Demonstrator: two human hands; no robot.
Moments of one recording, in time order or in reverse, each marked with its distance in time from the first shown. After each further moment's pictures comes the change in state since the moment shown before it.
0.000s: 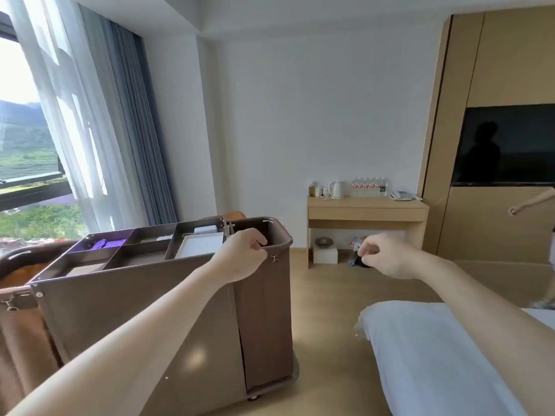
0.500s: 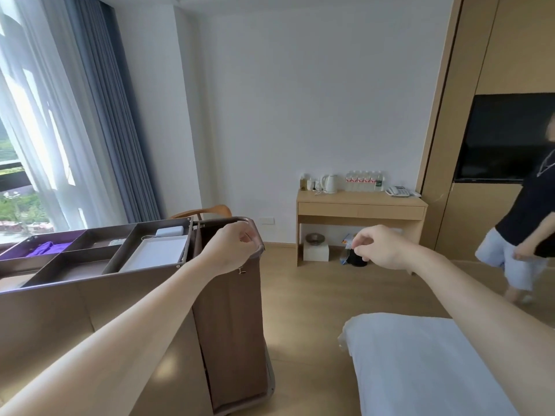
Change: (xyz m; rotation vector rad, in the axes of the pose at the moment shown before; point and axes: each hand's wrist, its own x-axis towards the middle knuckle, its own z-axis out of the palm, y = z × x) left_hand 0.172 0.047 0.100 -0.043 0.050 -0.065; right_hand 0.153 0.125 -0.061 0.072 -0.048 0.045
